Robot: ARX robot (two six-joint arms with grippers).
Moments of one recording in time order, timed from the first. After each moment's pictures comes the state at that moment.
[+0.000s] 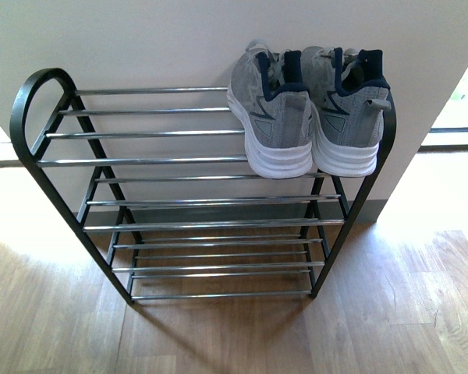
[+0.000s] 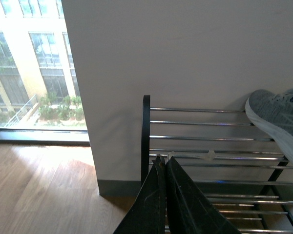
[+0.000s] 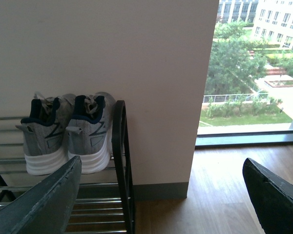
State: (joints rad) left arm 0.00 0.05 0.01 0.02 0.00 -0.01; right arm 0.00 0.01 0.02 0.00 0.00 0.00
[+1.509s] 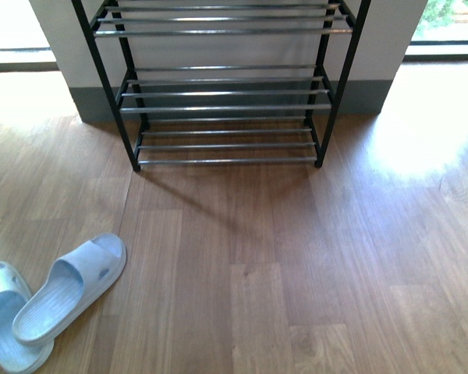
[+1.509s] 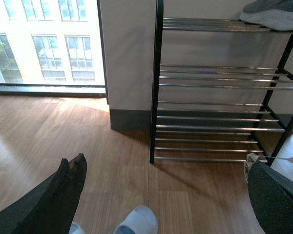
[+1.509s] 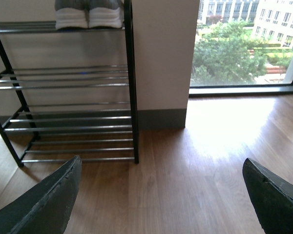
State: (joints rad) left arm 0.00 0.02 0.01 0.00 0.00 -0.01; right arm 0.00 0.00 0.02 0.00 0.00 0.00
